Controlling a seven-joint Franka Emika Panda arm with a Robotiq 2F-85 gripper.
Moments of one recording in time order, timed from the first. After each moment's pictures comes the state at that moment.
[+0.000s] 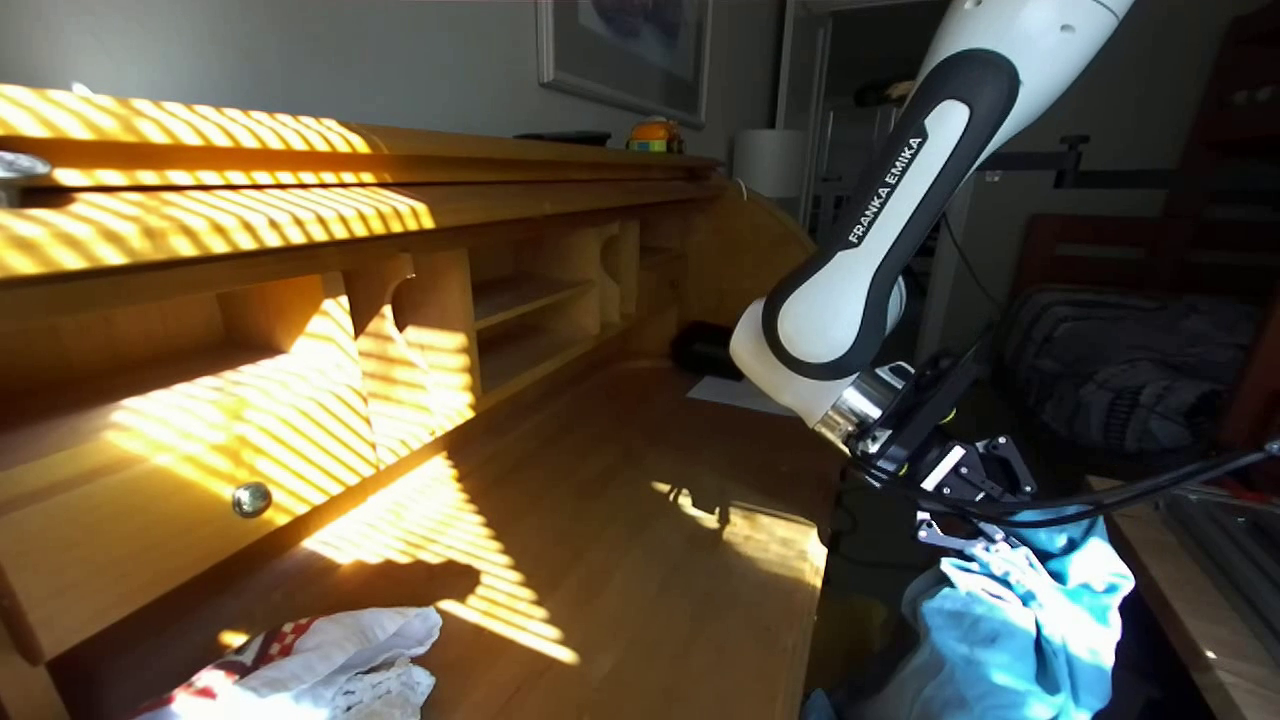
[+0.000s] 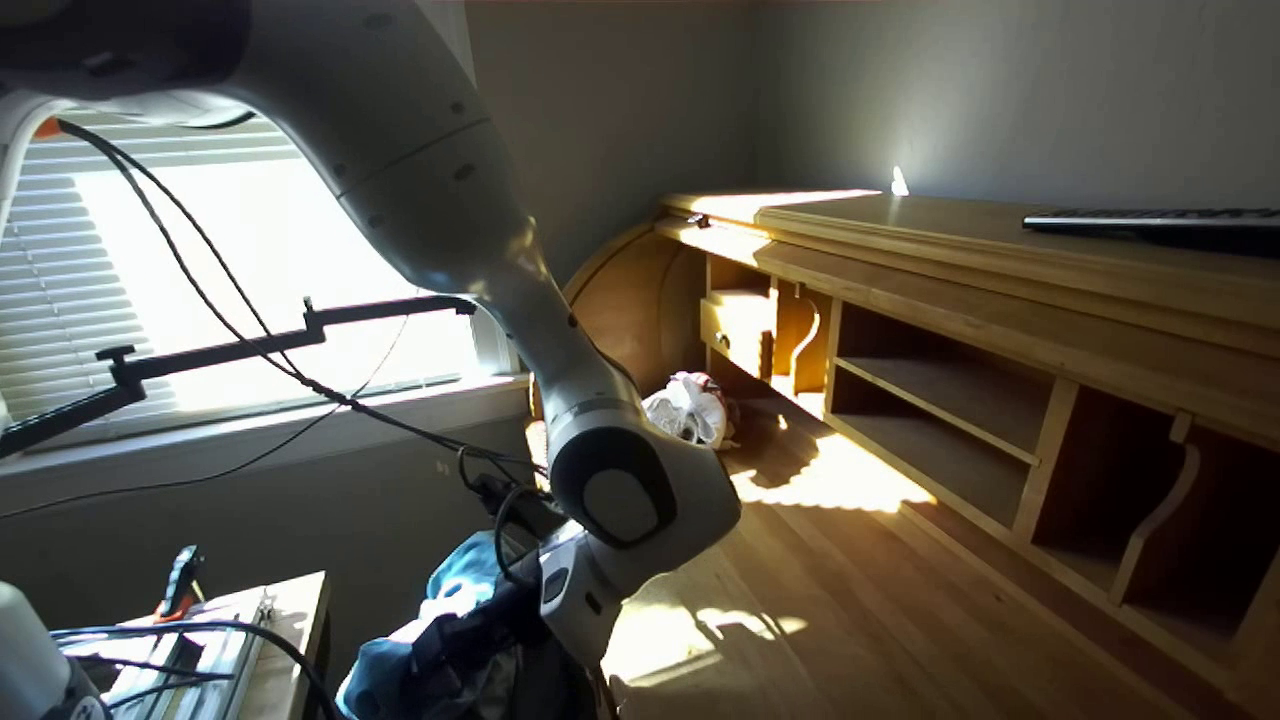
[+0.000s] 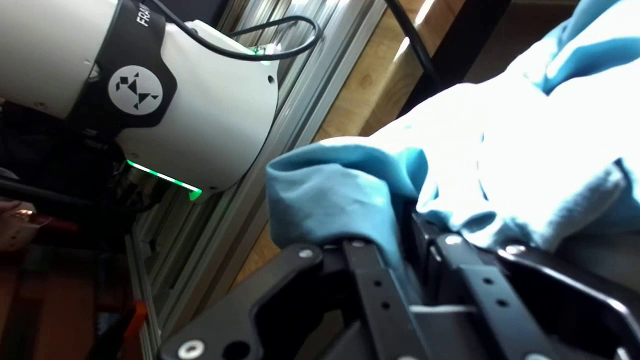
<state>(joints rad) 0.07 0.54 -0.11 -2.19 0.14 1.67 0.99</state>
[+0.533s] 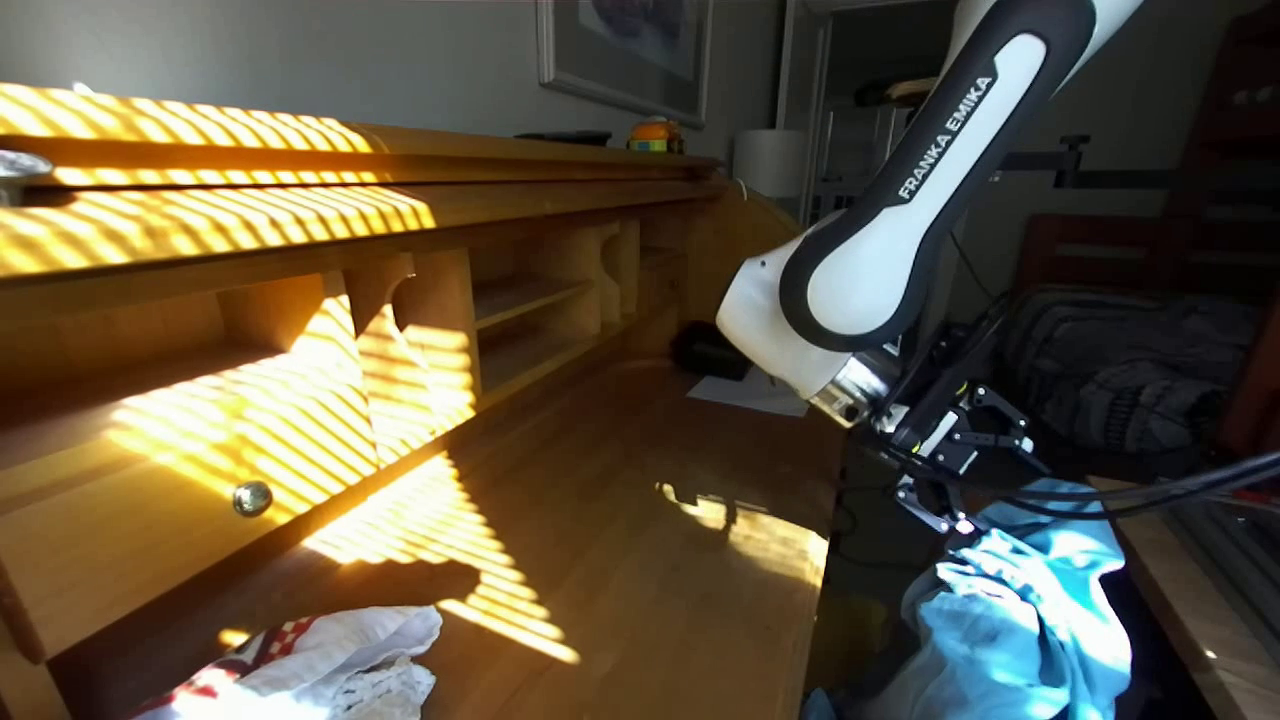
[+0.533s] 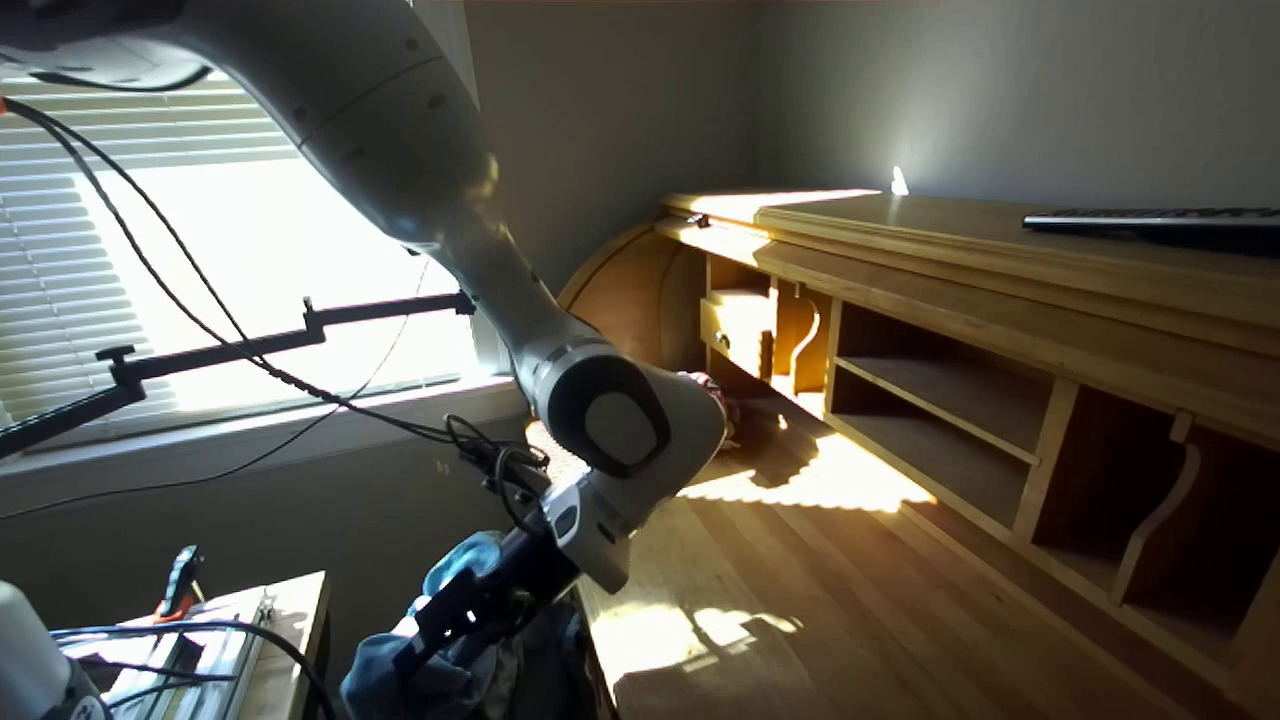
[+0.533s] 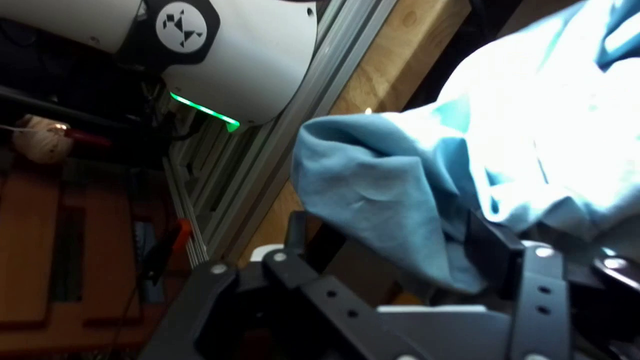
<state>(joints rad) 0.14 0.44 -0.11 -2.20 -0.03 1.67 1.03</state>
